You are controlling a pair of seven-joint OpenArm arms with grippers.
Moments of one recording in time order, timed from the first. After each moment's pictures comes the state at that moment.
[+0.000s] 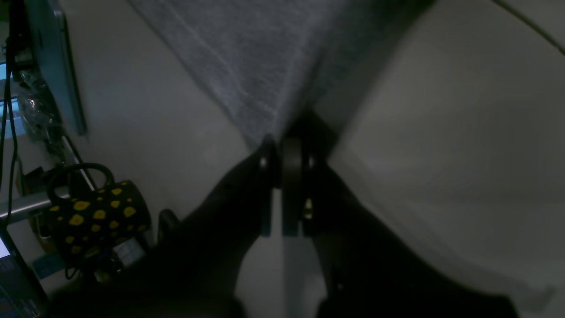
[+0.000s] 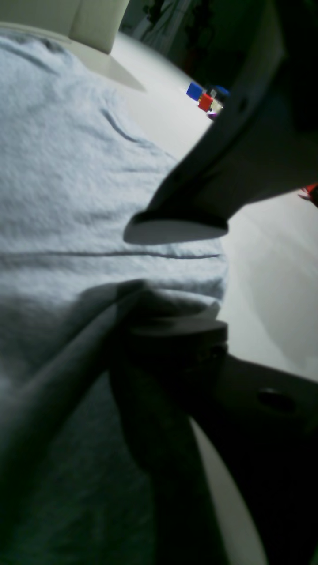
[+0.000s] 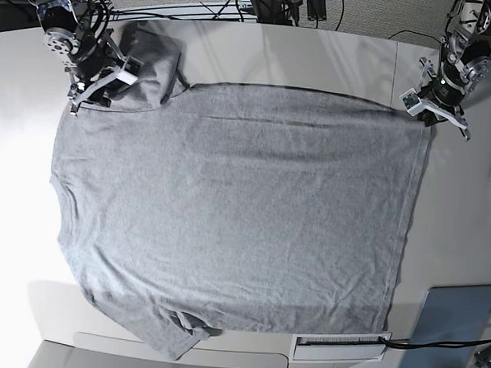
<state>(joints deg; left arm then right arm) 26.7 -36.5 3.7 89.4 29.5 -18.8 11.5 -30.7 36.6 -5.3 103.3 -40.4 30.9 -17.1</state>
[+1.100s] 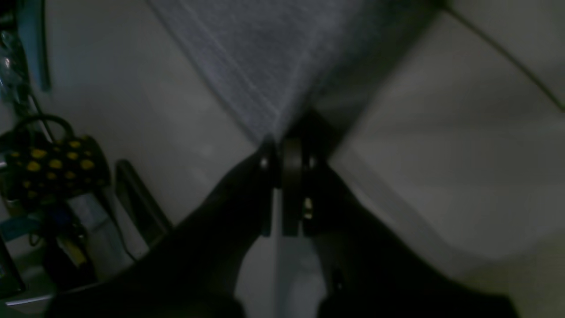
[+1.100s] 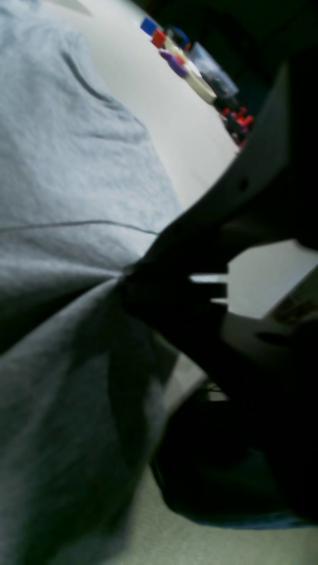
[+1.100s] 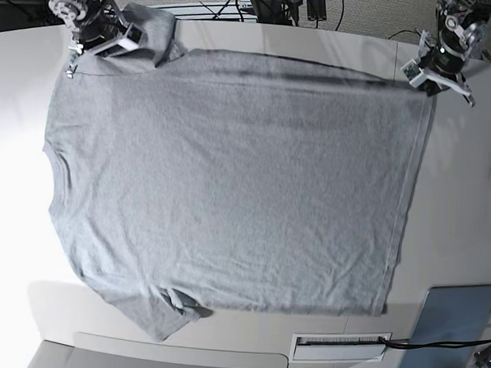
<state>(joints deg) 39.7 -37.9 3.6 97.2 22.7 -9.2 16.9 -44.6 41.2 -7.2 116.0 -30.8 23.6 -39.8</state>
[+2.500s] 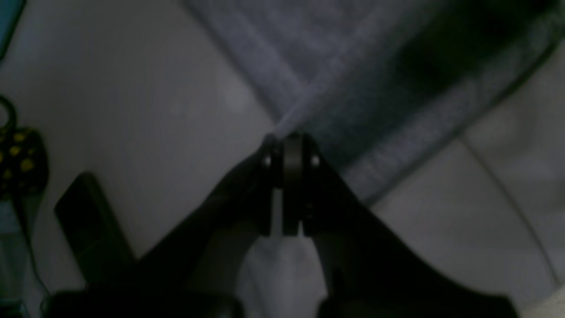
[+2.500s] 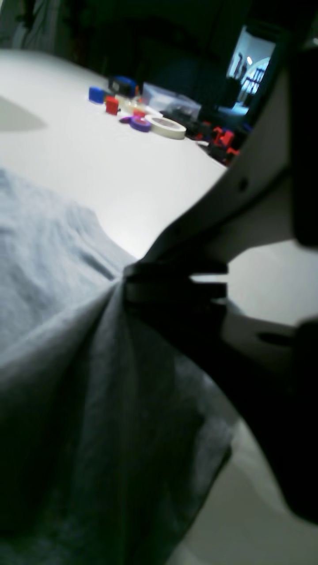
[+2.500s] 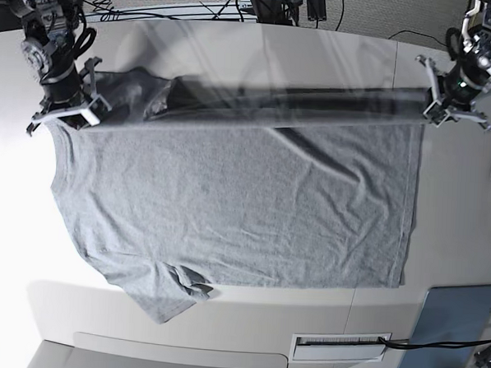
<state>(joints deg) 30.7 -36.8 -6.7 97.9 0.4 -23.4 17.9 -28.4 40.8 1.6 111.1 -19.5 18.1 -32.8</state>
